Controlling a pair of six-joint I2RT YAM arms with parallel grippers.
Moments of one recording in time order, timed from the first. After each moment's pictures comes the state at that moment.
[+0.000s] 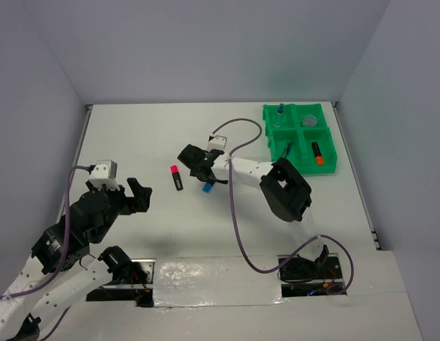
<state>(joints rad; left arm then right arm) -0.72 0.44 0.85 -0.80 -0.49 -0.48 0.90 2.10 1.61 -0.67 0.67 1.05</state>
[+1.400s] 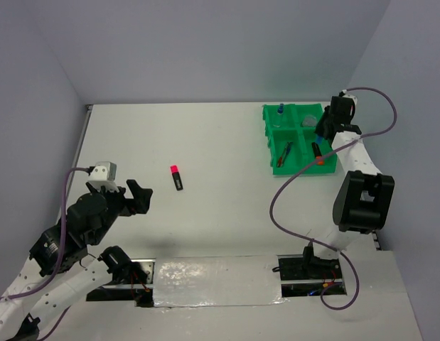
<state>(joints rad) -0.73 0.41 0.84 -0.79 -0.47 -0.48 -0.16 1.61 1.28 -0.29 0.15 0.27</state>
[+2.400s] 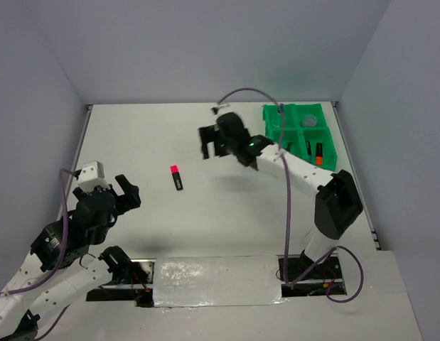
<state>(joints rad) -0.74 0.45 0.87 -0.90 -0.66 -0.62 0.58 1.66 1.36 -0.28 0.15 0.31</state>
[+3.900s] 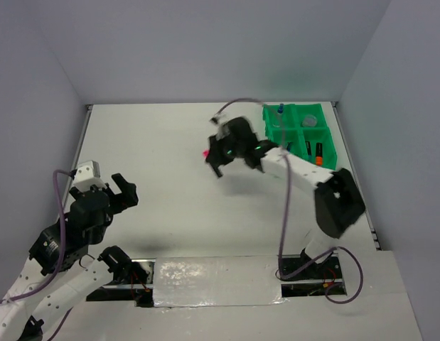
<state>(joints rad) -0.66 0.45 0.88 -0.92 -0.69 -0.63 0.70 1.75 1.26 -0.18 -0.25 0.23</state>
